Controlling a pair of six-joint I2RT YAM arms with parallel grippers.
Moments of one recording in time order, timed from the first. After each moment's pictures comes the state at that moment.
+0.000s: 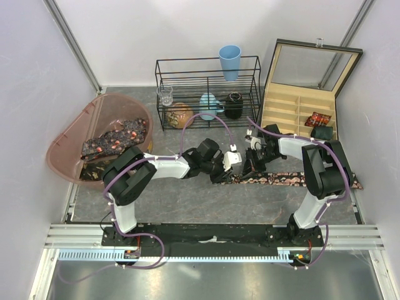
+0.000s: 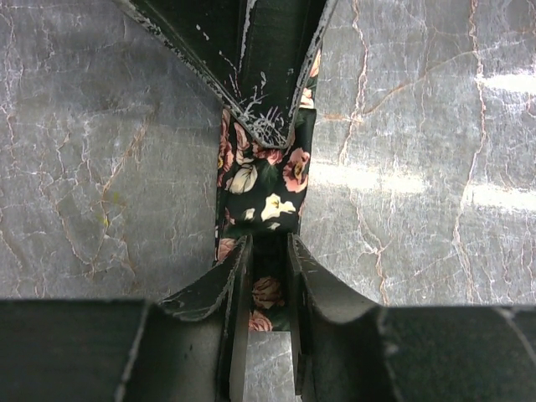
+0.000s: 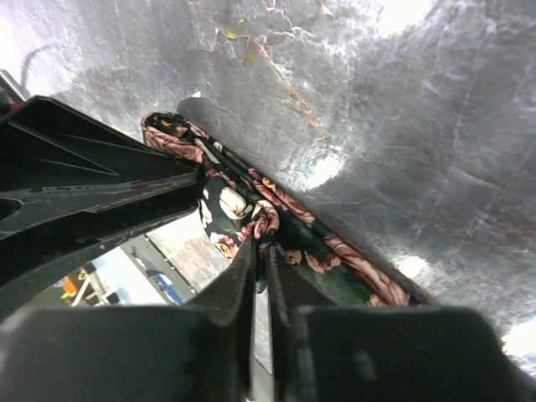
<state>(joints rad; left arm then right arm) -0.87 1.86 0.97 0.14 0.50 0.31 0.21 1.76 0.92 -0.54 -0.75 0.08</state>
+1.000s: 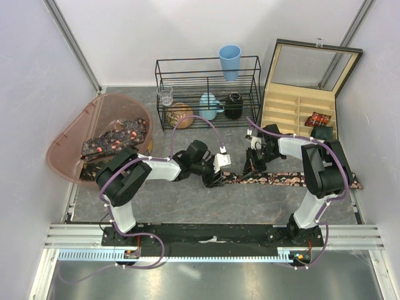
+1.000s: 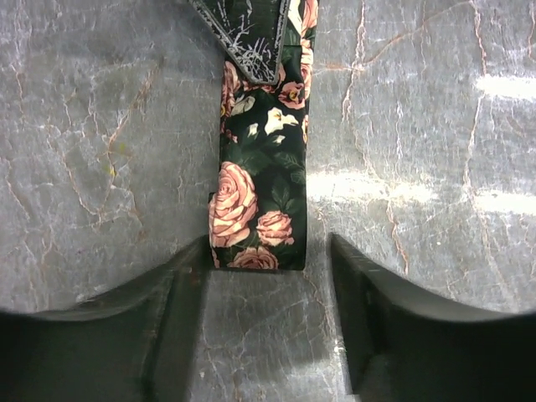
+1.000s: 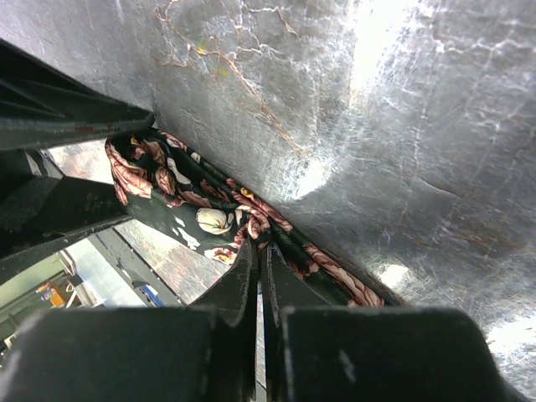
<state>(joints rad) -0.79 1.81 0.82 0.27 0.60 0.38 0.21 1.78 0.92 -0.52 -0.70 0.08</state>
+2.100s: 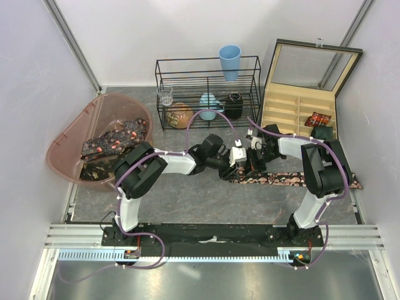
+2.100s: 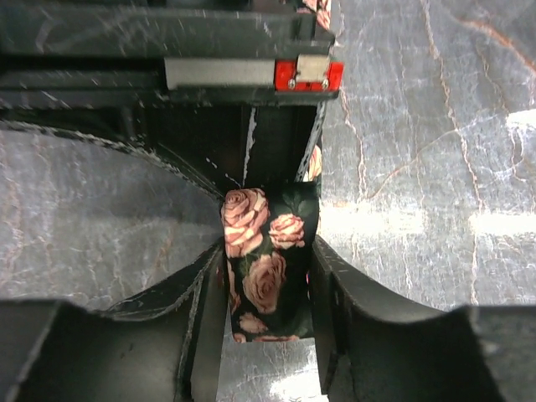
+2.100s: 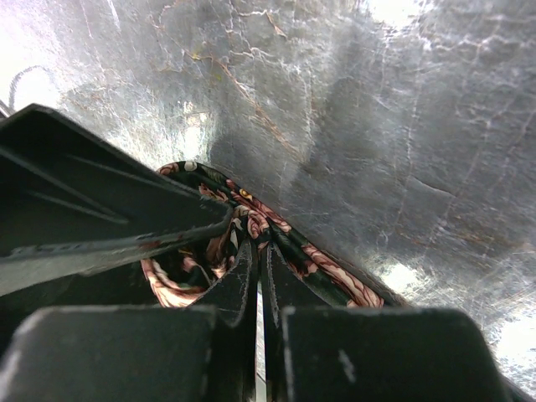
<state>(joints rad) -0.85 1.98 1.06 0.32 0.65 0.31 0.20 1.78 0.92 -0.51 -0.69 0.11</state>
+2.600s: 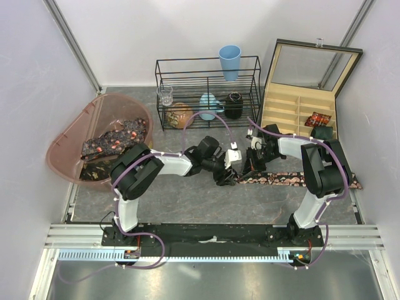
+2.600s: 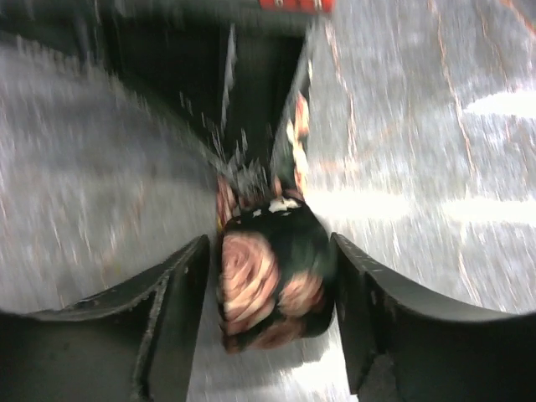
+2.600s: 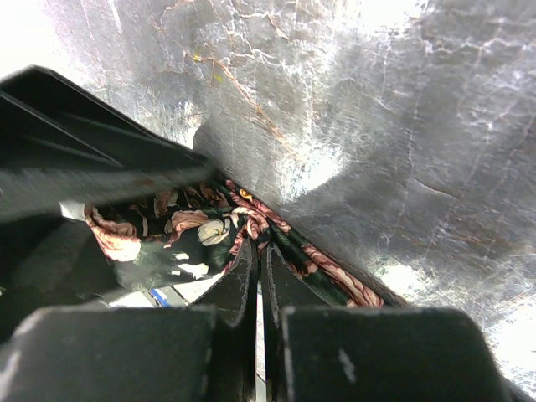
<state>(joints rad) -0.83 1.96 1.01 0.27 0.65 0.31 0.21 1.78 0.92 -0.51 -0.69 0.11</state>
